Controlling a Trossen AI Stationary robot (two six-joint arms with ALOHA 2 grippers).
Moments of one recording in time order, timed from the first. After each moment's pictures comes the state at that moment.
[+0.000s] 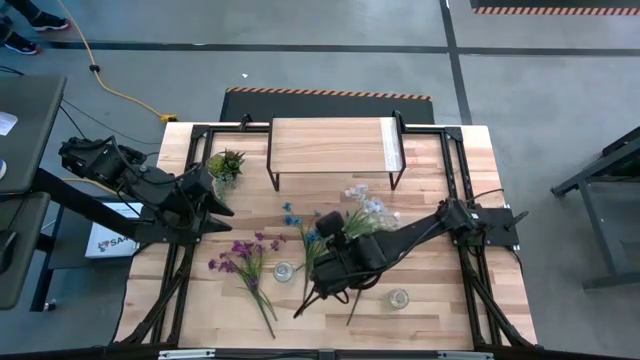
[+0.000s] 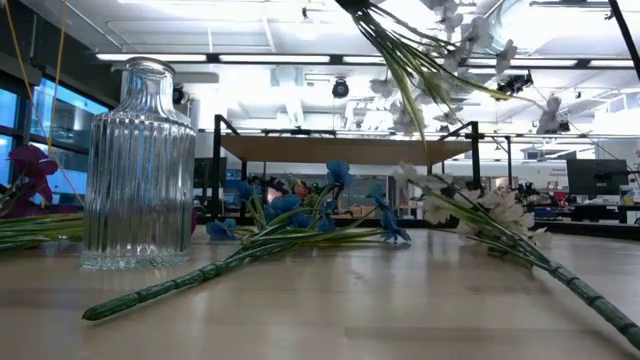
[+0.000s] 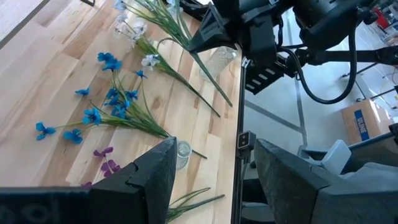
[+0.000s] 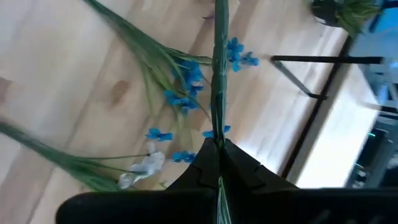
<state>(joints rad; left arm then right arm) -0.47 0.89 1.35 -1.03 -0.20 -0.77 0.43 2.19 2.36 -1.57 0.58 -0.16</state>
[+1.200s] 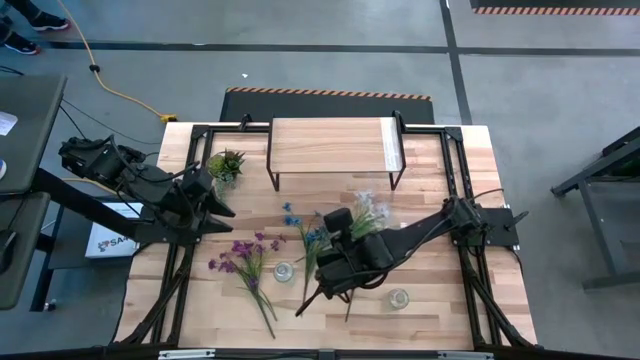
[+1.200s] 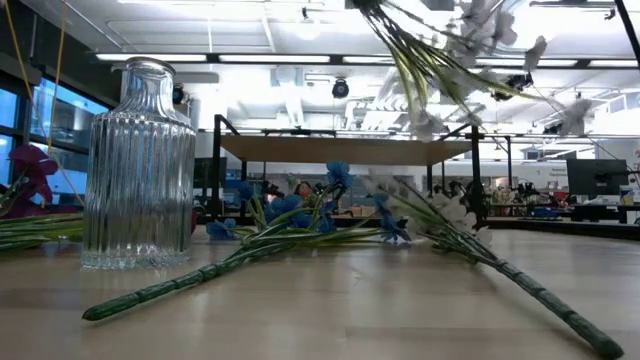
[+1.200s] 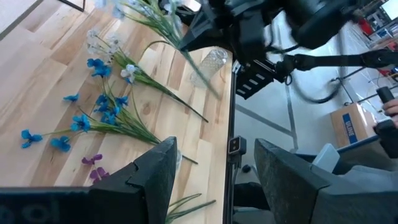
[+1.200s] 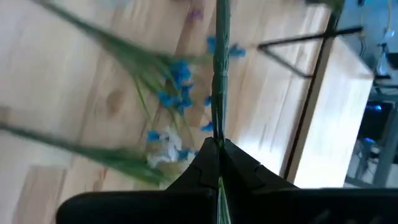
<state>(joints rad) -0.47 0.89 1.35 -1.00 -0.19 -0.77 0.44 2.16 2.30 -1.57 0.59 0.00</state>
